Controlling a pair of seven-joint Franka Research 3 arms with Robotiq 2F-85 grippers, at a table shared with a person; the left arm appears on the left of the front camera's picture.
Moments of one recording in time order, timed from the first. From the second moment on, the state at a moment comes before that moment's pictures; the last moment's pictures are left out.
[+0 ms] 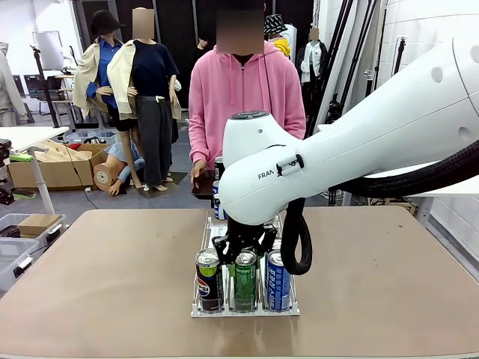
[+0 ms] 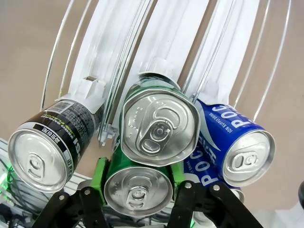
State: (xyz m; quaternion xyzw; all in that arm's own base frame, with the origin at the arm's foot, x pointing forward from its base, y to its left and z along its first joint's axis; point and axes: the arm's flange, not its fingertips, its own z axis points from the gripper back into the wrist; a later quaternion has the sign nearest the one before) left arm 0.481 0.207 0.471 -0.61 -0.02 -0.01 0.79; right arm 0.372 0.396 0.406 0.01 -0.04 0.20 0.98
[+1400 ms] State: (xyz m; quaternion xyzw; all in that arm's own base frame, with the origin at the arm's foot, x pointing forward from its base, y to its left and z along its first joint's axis) left arm 0.480 0.207 0.471 -0.61 -0.02 -0.01 0.79; right arm 0.408 0.337 0.618 -0.01 -0.06 0.20 0.98
